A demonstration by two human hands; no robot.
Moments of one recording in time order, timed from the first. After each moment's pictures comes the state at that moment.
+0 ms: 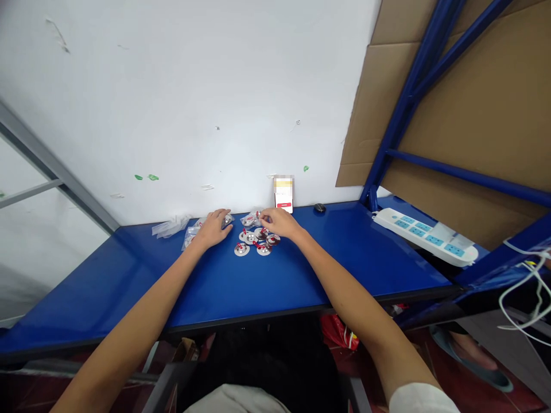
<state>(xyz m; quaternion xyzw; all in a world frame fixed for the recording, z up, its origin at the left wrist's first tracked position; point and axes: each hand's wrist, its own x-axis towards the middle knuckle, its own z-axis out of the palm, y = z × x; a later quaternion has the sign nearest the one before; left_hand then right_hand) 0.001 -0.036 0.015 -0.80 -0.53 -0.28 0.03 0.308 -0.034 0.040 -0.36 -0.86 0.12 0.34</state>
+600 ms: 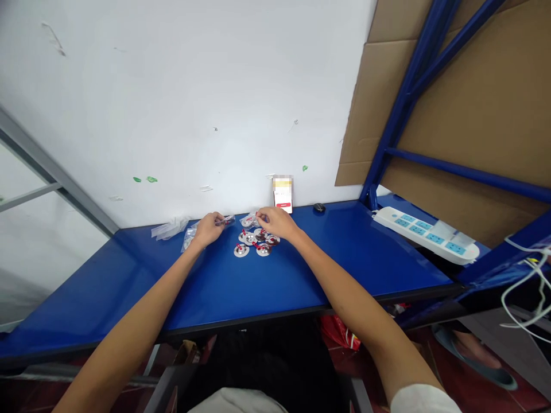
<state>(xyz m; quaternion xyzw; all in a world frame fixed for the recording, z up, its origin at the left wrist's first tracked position) 0.005 -0.033 0.029 -0.69 -0.66 -0.29 -0.07 0.300 -0.042 0.045 -0.37 -0.84 0.11 0.38</state>
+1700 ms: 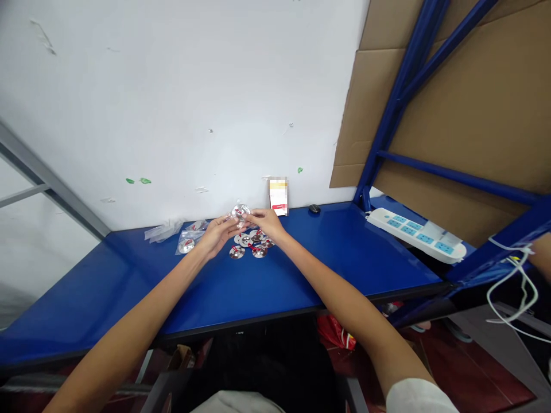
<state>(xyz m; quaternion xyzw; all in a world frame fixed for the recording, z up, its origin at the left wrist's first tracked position) 0.070 -0.081 0.052 -0.51 -0.30 -0.51 -0.62 0.267 -0.051 0.046 -0.31 -0.62 0.50 0.52</state>
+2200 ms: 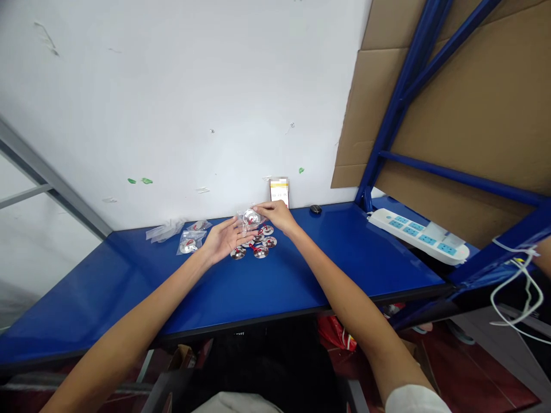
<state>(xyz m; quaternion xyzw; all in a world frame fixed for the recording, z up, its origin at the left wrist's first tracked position) 0.079 -0.093 0.054 -0.44 -0.28 -0.44 -0.73 0.300 -0.041 0.066 -0.35 -0.65 0.44 0.52</state>
